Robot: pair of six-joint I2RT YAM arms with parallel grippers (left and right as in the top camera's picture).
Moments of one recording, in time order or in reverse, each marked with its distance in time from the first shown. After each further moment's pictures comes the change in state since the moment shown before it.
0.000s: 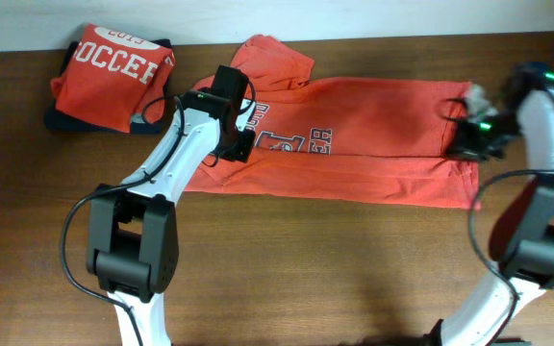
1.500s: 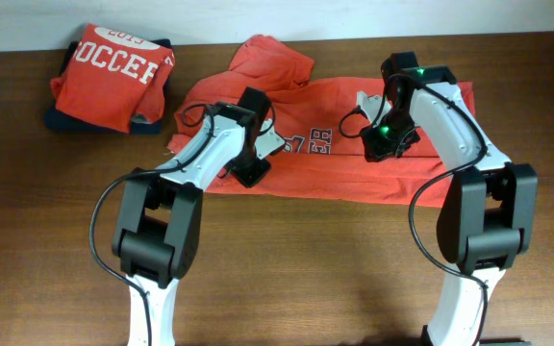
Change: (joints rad) left arm -0.077 0.125 0.000 -0.055 0.027 0.420; right arm 0.371 0.056 0.000 0.076 0.193 -0.069
